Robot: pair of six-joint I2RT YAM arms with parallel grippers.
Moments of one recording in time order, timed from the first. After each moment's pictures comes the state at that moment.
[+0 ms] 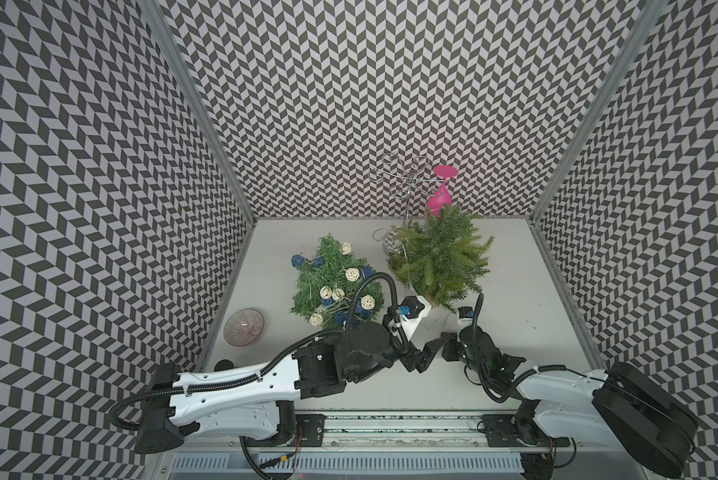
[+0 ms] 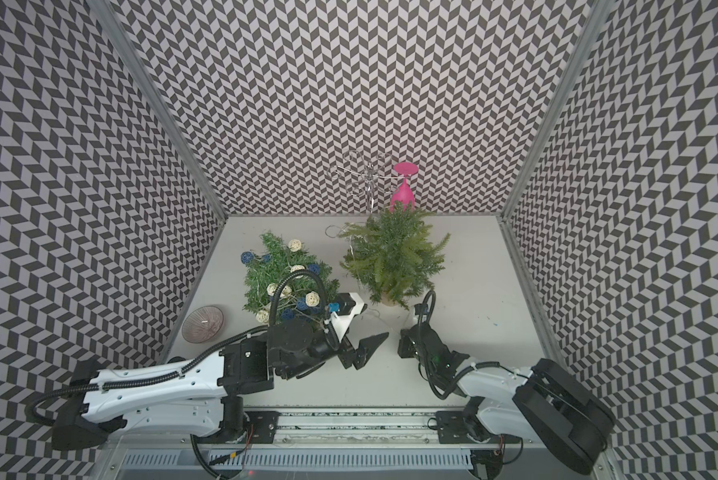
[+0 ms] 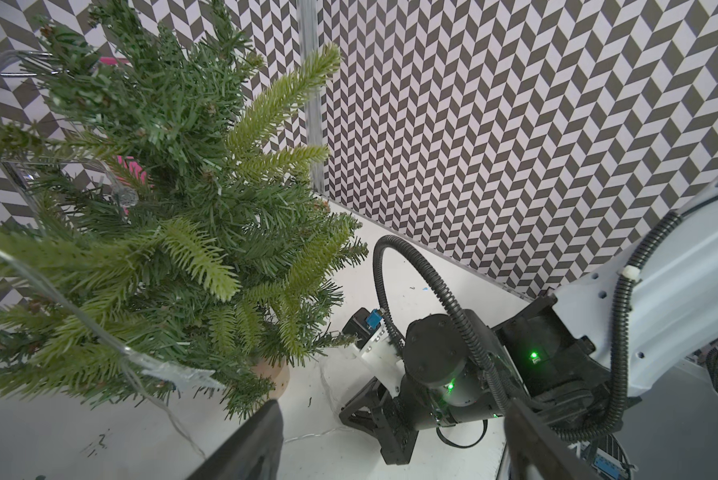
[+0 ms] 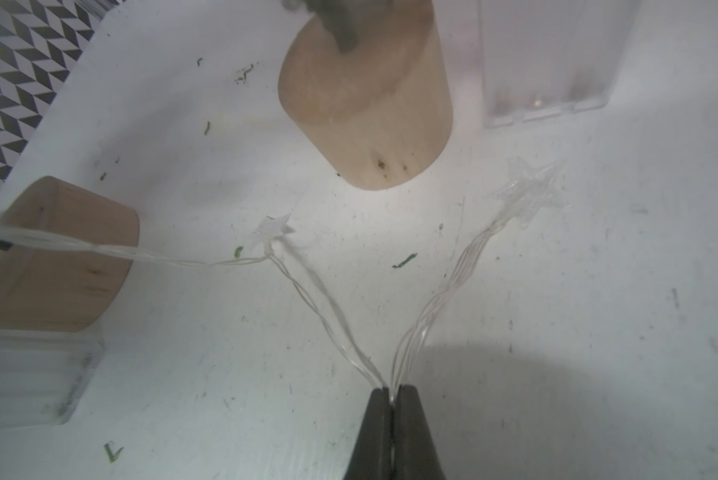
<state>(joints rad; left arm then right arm) -1.31 1.07 0.88 -0.01 -0.29 -0.18 0.74 1.15 0.19 0.31 0.22 0.64</state>
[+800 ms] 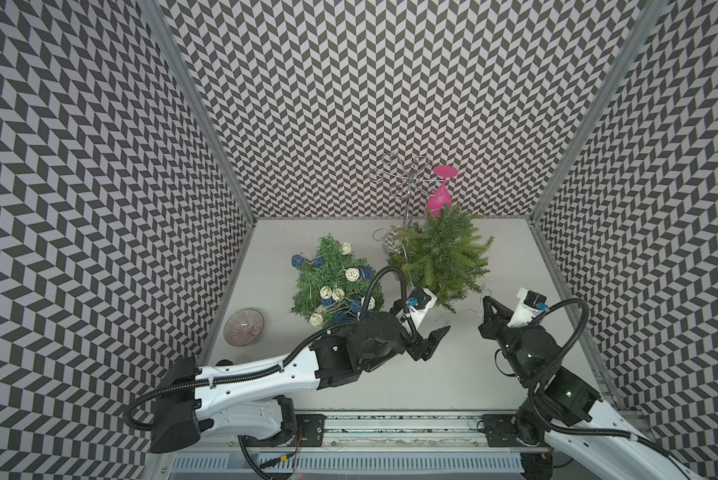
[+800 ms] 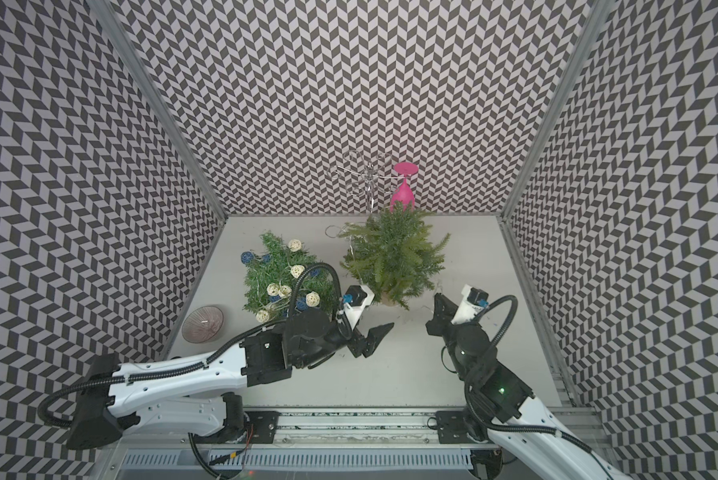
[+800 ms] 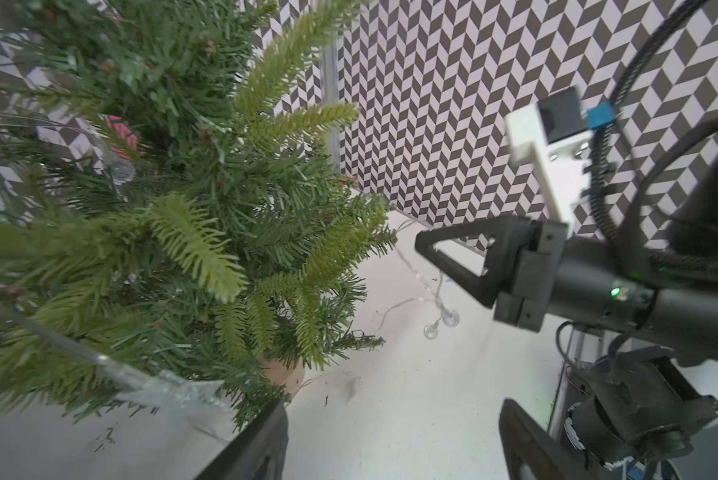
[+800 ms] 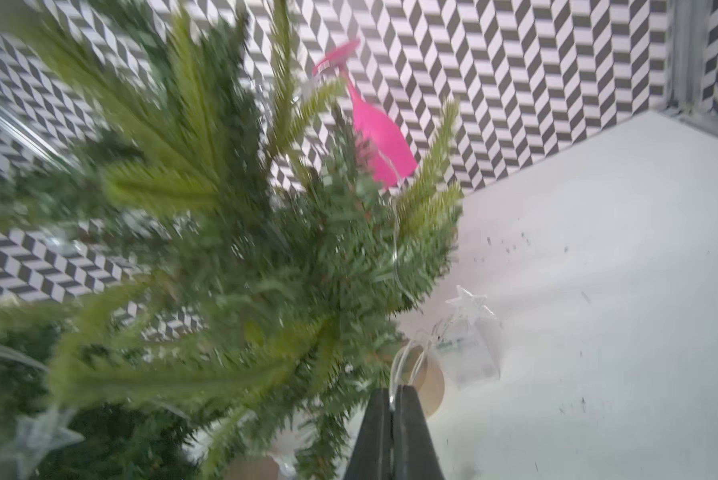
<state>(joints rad) -1.23 1.18 0.88 0.06 -0.29 -0.17 0.71 0.41 0.41 -0.11 0.54 0.61</state>
